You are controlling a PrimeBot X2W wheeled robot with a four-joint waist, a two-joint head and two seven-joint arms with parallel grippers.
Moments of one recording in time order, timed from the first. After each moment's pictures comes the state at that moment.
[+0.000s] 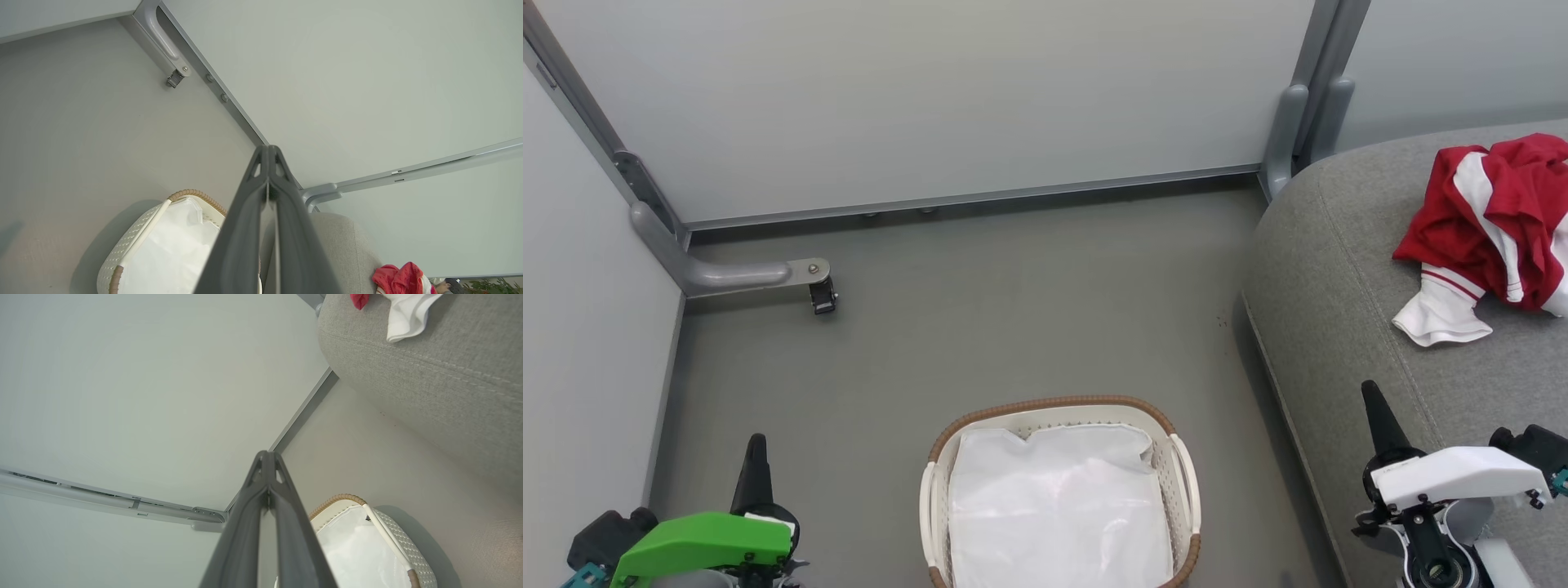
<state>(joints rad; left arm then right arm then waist) -0.04 0.04 0.06 0.30 -1.09 -0.07 -0.03 -0.12 -0.07 -0.03 0.31 1.12 0.13 -0.03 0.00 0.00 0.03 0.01</state>
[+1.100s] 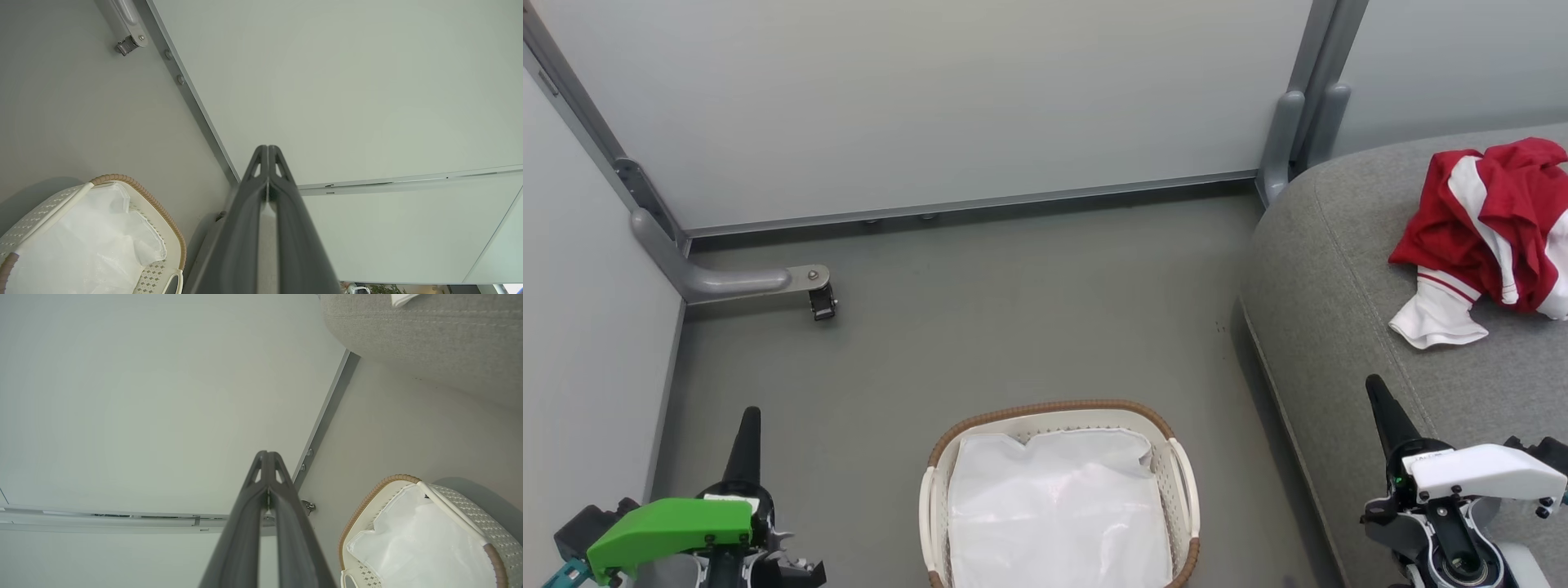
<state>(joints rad) -0.07 0.04 0.09 0.27 -1.39 -0.11 0.05 -0.12 -0.06 -0.08 0.27 1.40 0.13 0.05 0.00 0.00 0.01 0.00</state>
